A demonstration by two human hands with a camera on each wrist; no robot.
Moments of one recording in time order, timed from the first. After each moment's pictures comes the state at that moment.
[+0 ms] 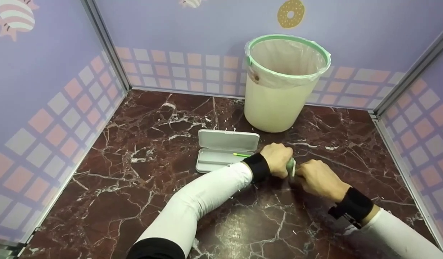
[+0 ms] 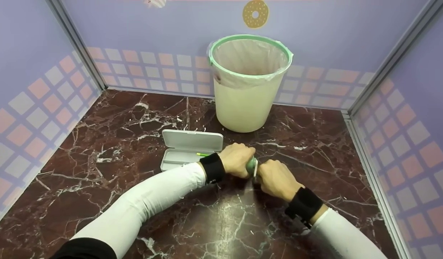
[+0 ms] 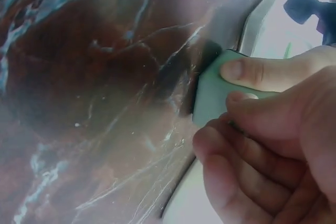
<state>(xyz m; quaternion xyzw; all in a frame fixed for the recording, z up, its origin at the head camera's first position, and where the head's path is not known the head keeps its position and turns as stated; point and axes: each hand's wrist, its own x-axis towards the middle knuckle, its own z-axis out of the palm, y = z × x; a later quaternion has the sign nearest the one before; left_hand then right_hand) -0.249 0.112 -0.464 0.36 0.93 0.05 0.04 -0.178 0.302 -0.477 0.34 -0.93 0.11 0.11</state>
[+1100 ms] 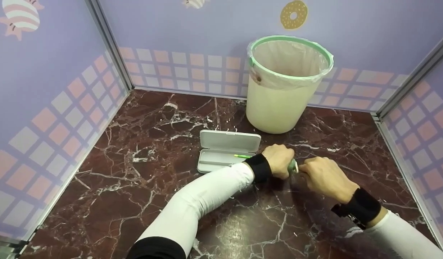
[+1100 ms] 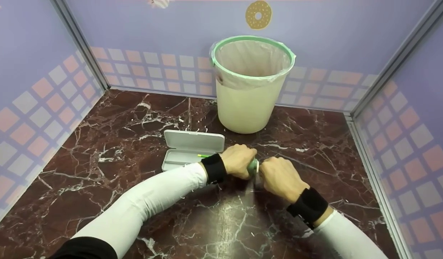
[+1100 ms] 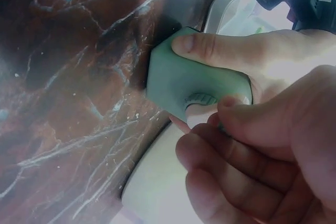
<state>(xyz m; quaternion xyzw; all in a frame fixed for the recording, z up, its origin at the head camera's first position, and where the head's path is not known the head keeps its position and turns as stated) -0.249 0.112 -0.463 0.36 0.93 0.05 0.04 -0.172 0.300 -0.451 0.31 -0.94 0.08 0.14</state>
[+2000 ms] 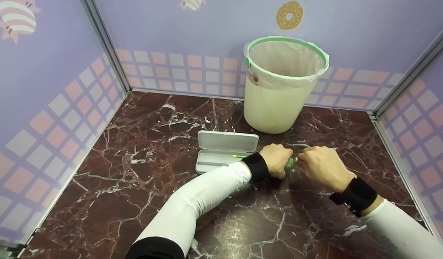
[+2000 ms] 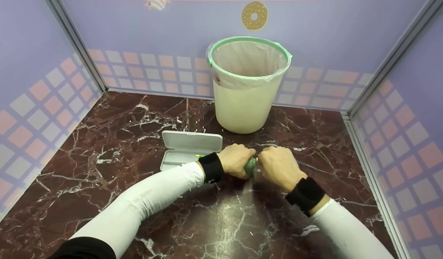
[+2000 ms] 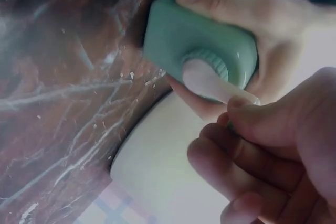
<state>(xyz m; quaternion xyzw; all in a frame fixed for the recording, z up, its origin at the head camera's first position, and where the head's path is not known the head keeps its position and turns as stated) -0.251 0.111 -0.462 0.38 0.92 0.04 0.04 -0.190 0.300 -0.437 0.28 -0.94 0.04 0.18</state>
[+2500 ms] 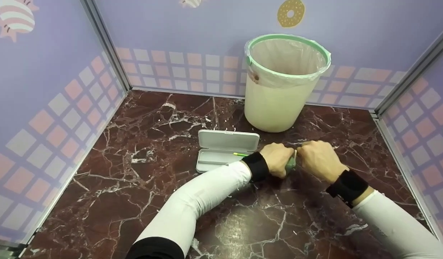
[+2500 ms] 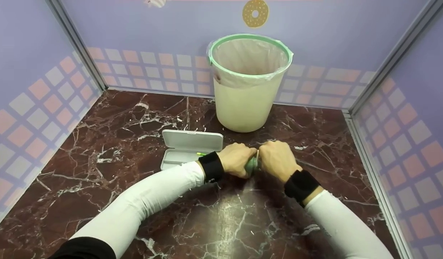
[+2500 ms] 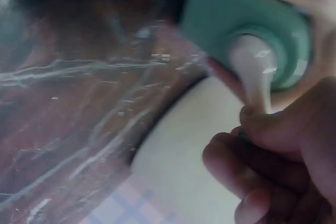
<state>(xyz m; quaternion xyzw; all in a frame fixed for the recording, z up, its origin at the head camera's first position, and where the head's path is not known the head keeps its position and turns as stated) -0.252 0.109 -0.463 0.38 0.92 0.04 0.05 -0.220 0.303 -0.459 0.27 -0.94 0.02 0.19</state>
